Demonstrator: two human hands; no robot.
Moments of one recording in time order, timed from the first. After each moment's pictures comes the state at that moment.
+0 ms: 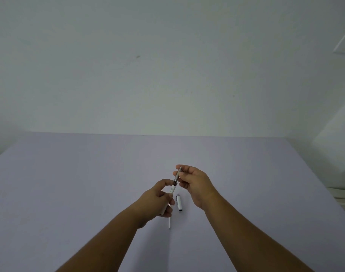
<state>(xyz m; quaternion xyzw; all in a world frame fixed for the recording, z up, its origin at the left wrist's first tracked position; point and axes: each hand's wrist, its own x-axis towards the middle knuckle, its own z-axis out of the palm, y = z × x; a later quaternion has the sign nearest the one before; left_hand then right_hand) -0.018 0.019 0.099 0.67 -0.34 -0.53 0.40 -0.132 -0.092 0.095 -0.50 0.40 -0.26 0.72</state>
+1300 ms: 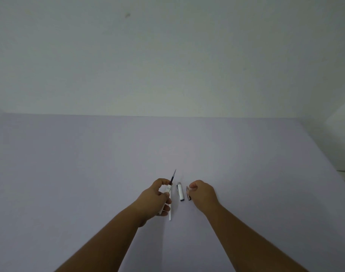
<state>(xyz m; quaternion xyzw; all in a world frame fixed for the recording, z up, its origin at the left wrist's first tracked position) -0.007 0.002 0.038 0.73 -0.29 -0.53 0.33 -0.146 -0.108 -0.022 -0.68 0.60 -0.08 0.41</state>
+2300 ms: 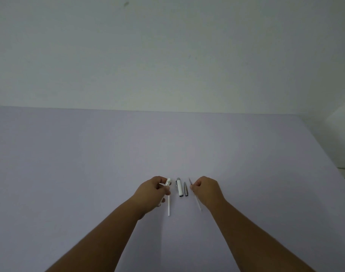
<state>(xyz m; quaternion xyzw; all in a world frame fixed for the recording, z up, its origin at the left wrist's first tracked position) -0.002 -0.004 0.025 0.75 -0.29 -0.49 0.33 -0.155 -0.117 -0.014 -0.72 0.59 -0.01 0.36</state>
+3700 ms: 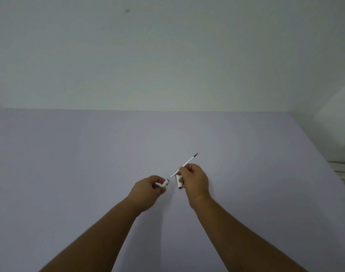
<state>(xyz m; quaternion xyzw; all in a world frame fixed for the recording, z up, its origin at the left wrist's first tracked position) -0.004 0.024 0.028 0.79 -0.35 -0.42 0.27 -0.127 -0.059 0.022 -0.50 0.56 -0.31 0.58</state>
